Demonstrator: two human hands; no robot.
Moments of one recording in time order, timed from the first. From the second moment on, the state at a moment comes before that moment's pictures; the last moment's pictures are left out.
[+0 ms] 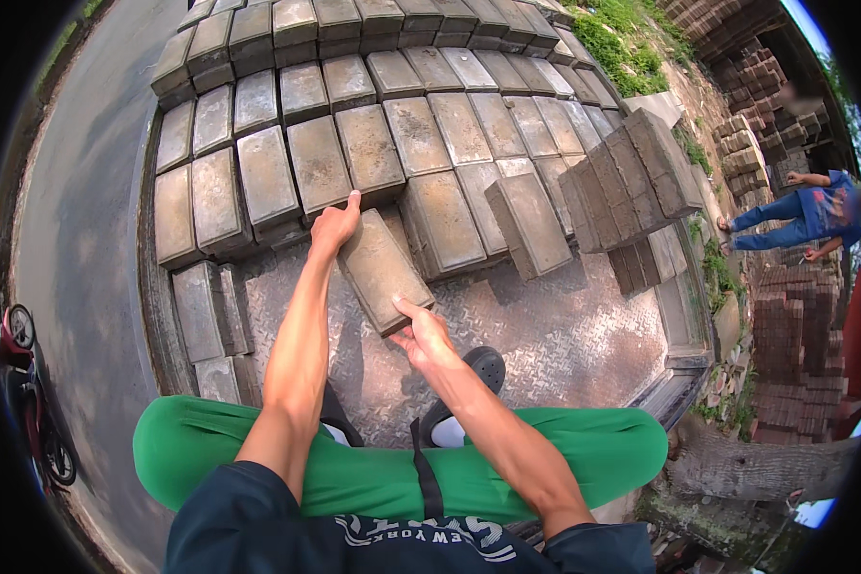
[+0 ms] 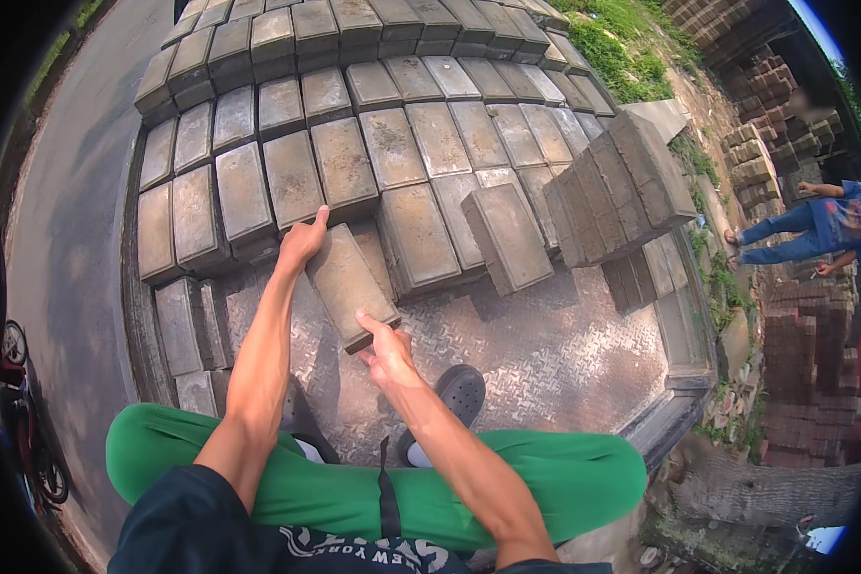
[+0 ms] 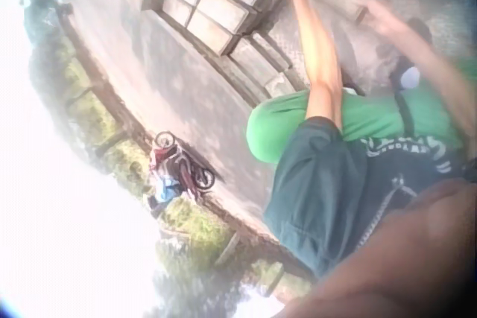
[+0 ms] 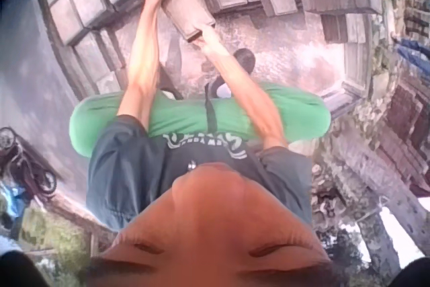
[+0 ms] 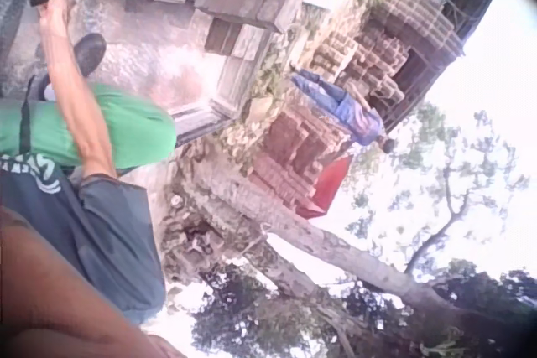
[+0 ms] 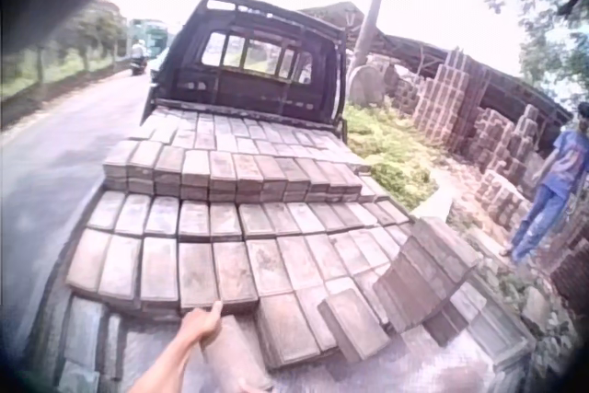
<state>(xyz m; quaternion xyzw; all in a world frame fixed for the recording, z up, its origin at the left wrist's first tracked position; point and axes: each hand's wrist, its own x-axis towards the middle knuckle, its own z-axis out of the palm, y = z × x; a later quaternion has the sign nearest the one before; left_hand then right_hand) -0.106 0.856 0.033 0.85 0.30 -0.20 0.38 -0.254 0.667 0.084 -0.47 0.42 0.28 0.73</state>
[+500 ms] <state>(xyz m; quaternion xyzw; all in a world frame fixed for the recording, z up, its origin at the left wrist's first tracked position) -0.136 0.819 0.024 0.87 0.23 -0.22 0.37 -0.325 0.666 -0.008 -0.38 0.44 0.26 0.77</state>
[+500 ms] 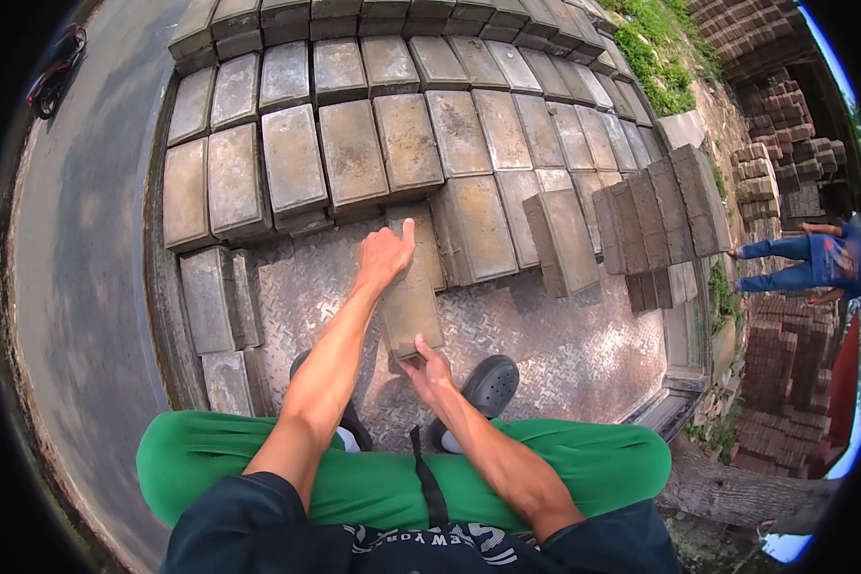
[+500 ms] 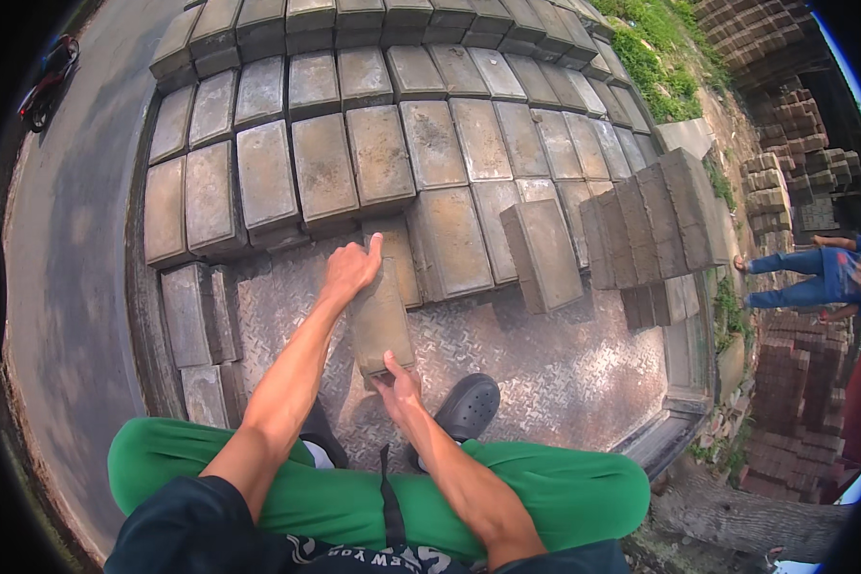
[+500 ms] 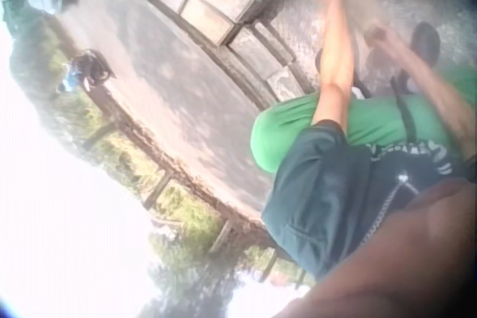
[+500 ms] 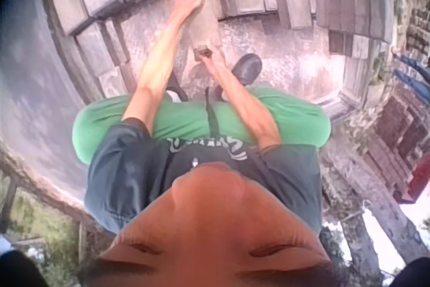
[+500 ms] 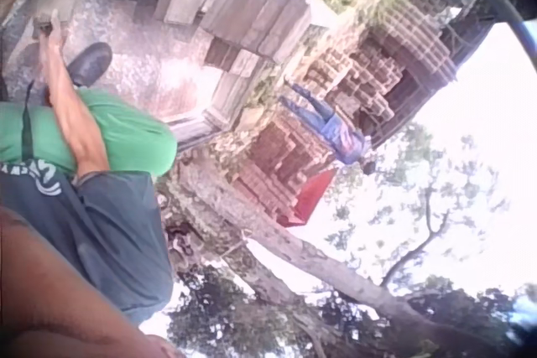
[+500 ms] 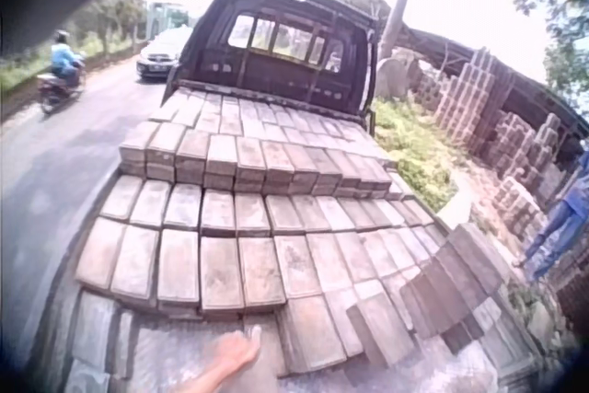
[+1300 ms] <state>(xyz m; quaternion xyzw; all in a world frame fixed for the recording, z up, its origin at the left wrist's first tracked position) -0.195 0.758 -0.076 0.60 0.37 -0.10 0.70 -0.240 0.665 -0.024 -0.29 0.48 0.17 0.81</state>
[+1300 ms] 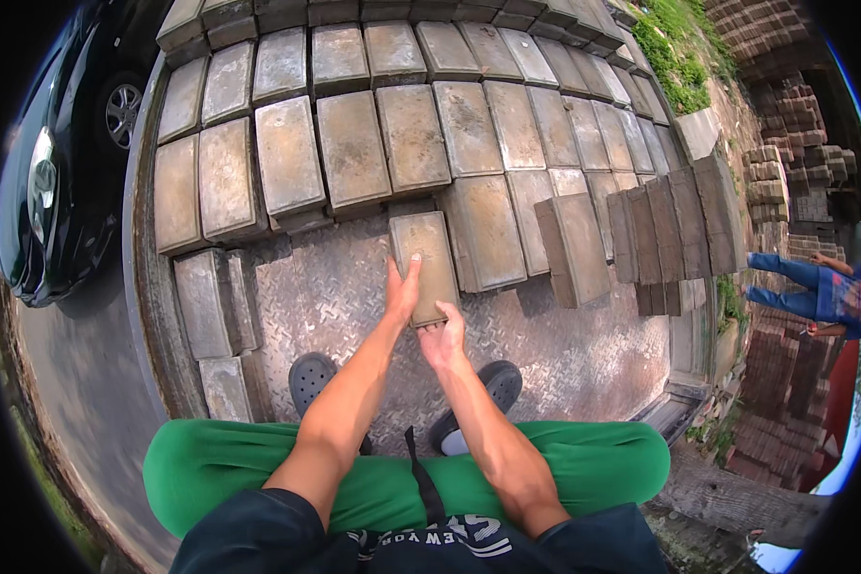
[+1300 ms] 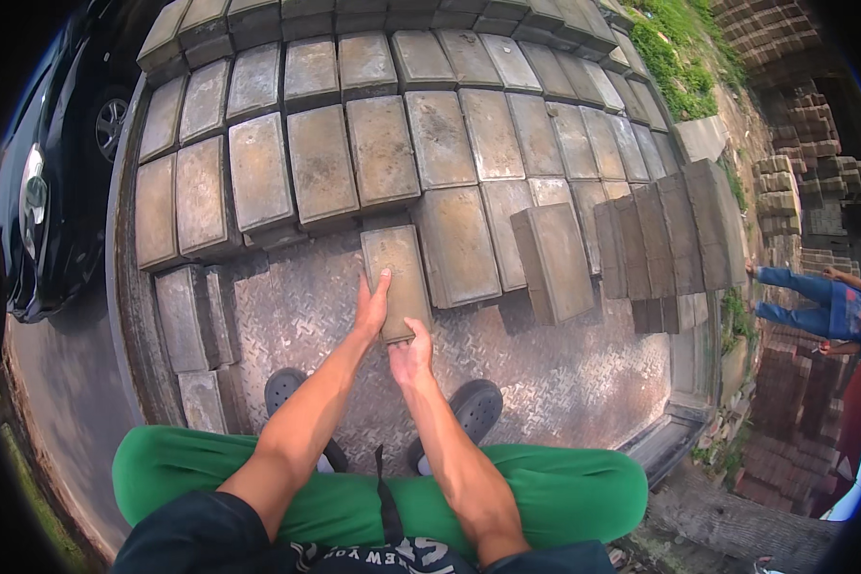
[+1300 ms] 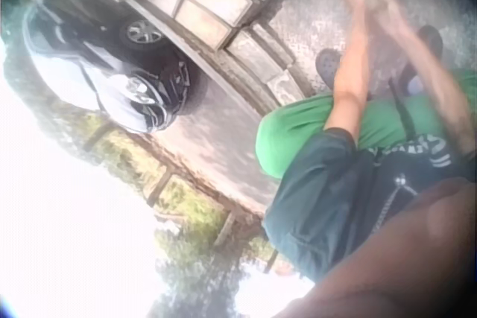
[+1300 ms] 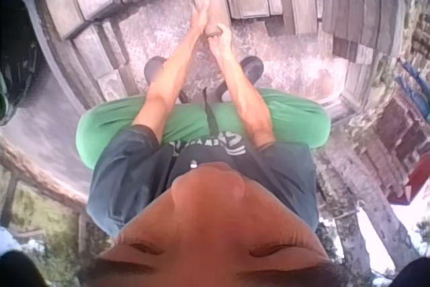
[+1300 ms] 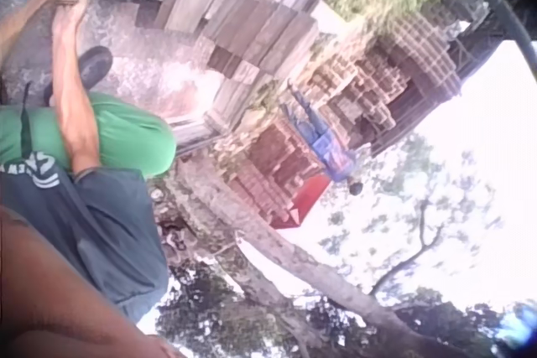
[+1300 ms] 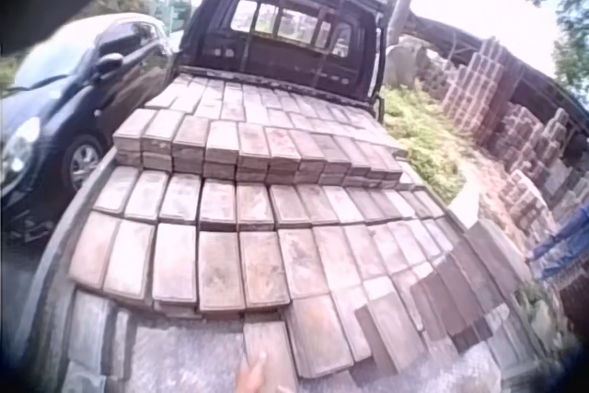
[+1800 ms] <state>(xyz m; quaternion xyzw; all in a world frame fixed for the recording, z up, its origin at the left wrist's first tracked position) -0.155 0.771 -0.094 0.53 0.37 -0.08 0.76 -0.196 0.673 -0.040 -0.31 0.47 0.23 0.79</state>
